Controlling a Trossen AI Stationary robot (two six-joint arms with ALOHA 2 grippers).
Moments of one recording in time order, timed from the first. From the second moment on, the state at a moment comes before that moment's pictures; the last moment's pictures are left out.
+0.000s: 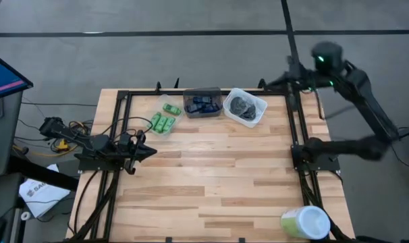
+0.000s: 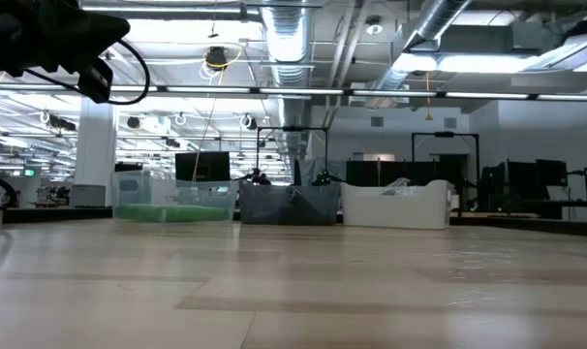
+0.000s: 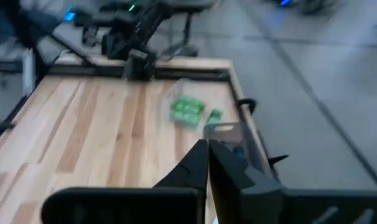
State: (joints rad) left arm -0.37 0.22 0.01 0.39 -0.34 -0.24; right arm -0.75 1.12 1.62 -1.03 -0.57 -0.44
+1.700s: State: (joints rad) left arm 0.14 0.05 0.01 0.23 0.02 -0.33; right arm -0.39 0.08 0.01 0.08 -0.13 0.33
